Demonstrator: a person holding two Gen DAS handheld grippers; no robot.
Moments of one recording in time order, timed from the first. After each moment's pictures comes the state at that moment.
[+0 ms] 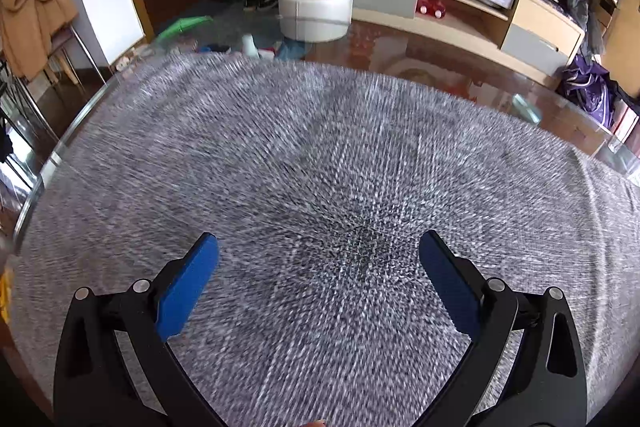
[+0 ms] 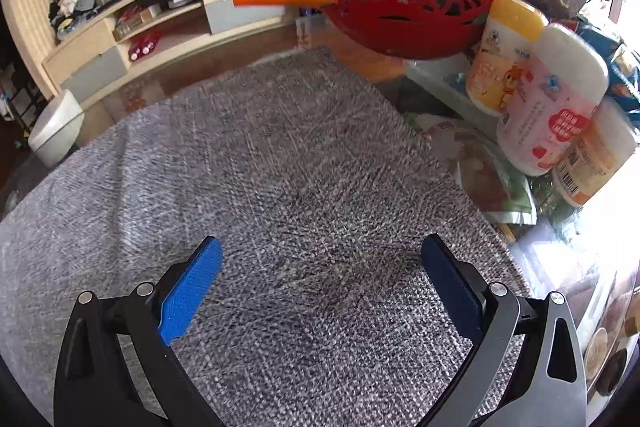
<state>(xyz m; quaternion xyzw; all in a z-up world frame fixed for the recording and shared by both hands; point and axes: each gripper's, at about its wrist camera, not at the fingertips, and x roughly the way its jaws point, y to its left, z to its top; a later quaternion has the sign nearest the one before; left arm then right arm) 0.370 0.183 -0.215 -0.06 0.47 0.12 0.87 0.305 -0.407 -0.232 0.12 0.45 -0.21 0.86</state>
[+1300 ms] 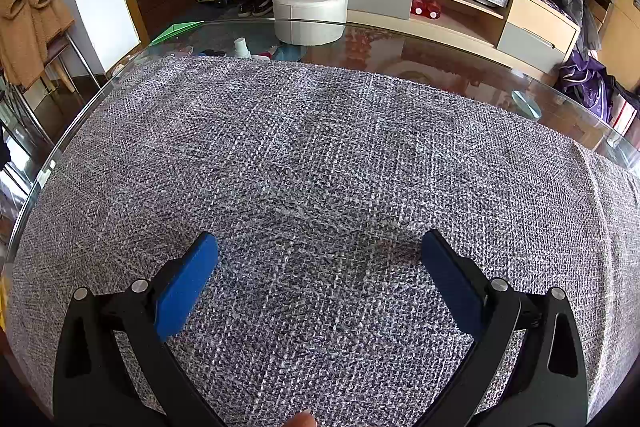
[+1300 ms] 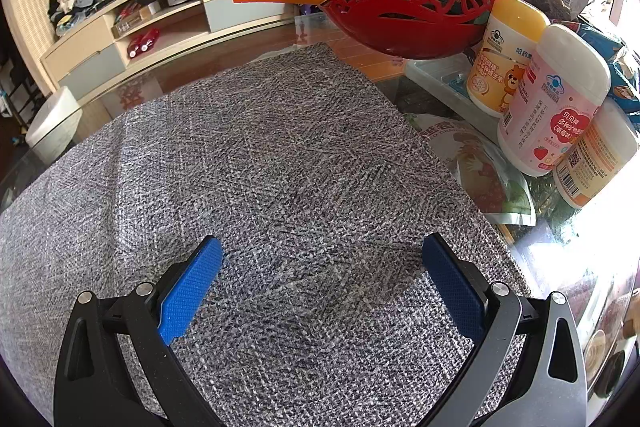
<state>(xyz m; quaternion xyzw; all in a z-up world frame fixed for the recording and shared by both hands) 0.370 0.181 -0.215 -0.05 0.46 0.11 0.88 0.308 -0.409 -0.233 0.12 0.45 -0.21 0.86</state>
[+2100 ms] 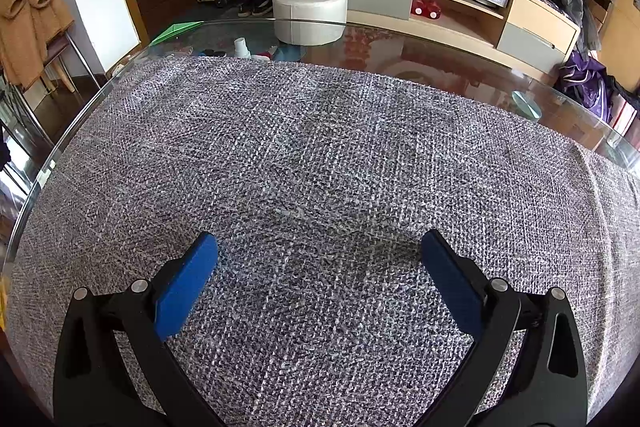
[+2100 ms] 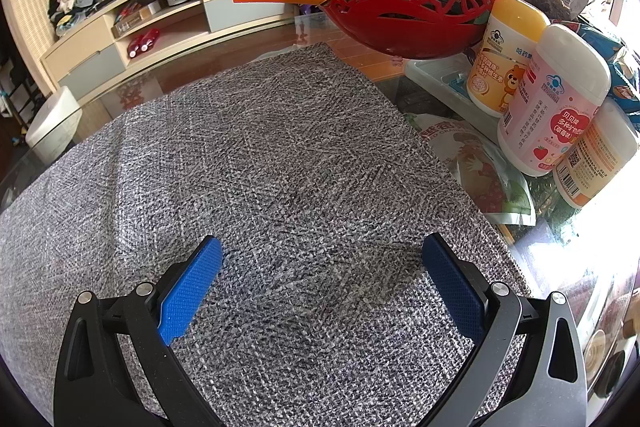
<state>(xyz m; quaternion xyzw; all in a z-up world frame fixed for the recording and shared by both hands) 0.371 0.181 -0.217 -0.05 0.46 0.12 0.88 0.308 -0.410 -0.233 0.12 0.45 -0.21 0.86</state>
